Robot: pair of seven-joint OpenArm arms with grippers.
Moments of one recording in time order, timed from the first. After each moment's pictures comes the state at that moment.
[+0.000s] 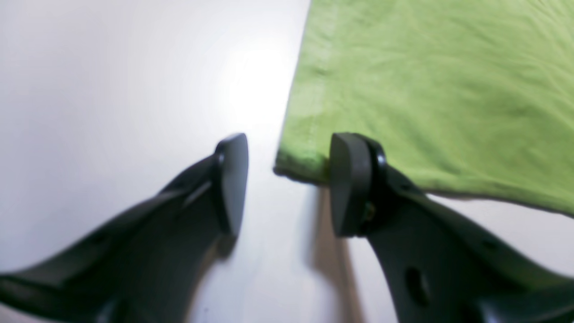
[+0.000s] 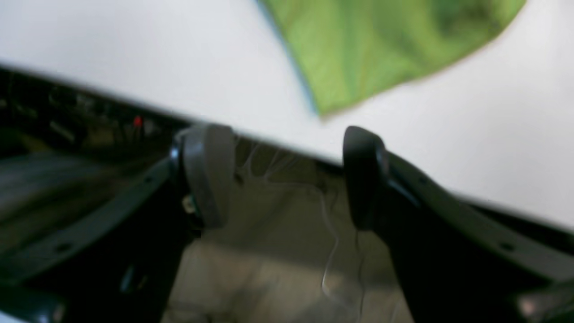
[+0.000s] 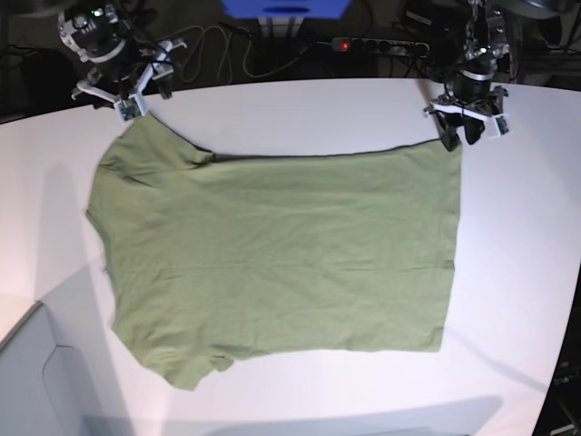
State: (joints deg) left arm 36.1 -17.6 -13.7 91.6 -35.4 -5.0 6.1; right arm -45.1 9.8 11.3 124.0 6.7 22.5 -43.4
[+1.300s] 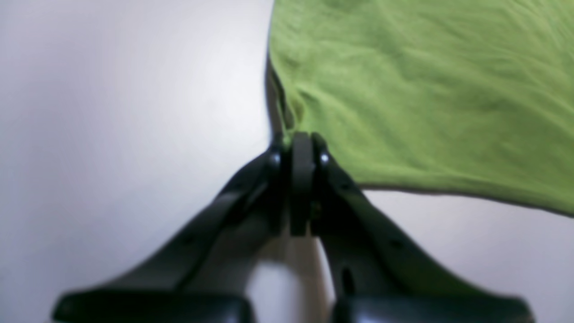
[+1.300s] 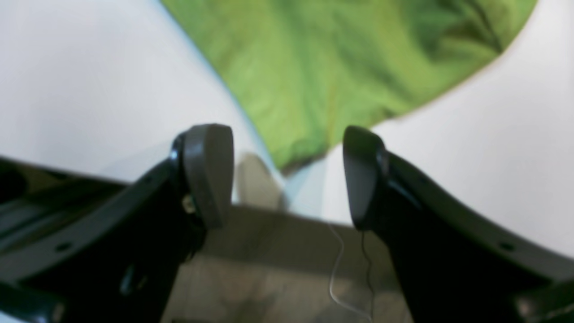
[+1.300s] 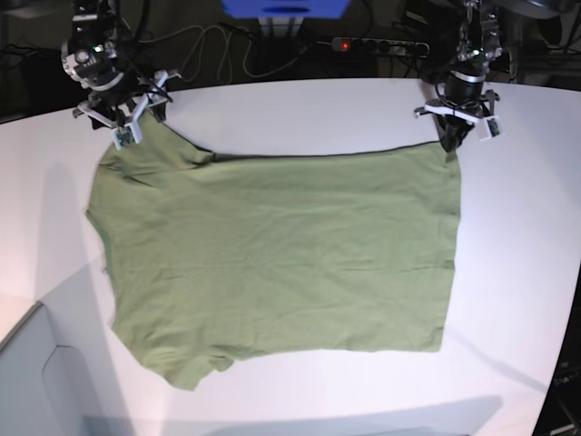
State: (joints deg) left arm 35.1 -17.7 -11.1 89.6 -35.4 -5.5 4.0; right arm -34.4 9.8 12.0 110.4 6.6 22.5 -42.6
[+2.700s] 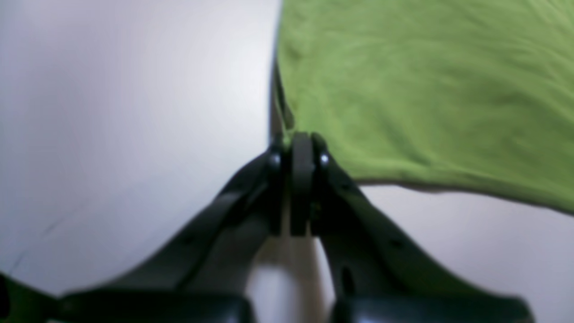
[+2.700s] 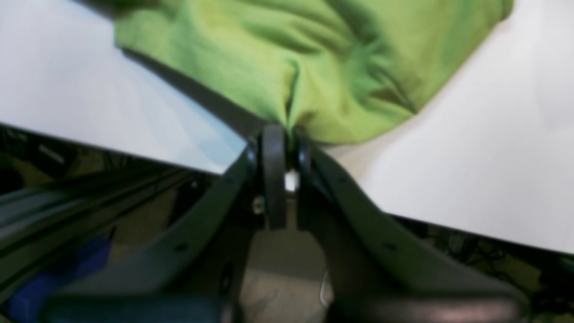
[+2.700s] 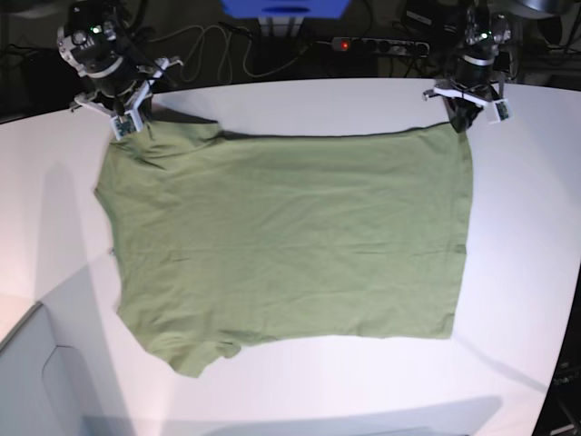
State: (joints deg) left arm 41.4 -17.7 -14.7 95.5 -35.1 -4.9 6.7; right arm -40.1 9.8 12.0 120.7 6.3 22.7 -43.9
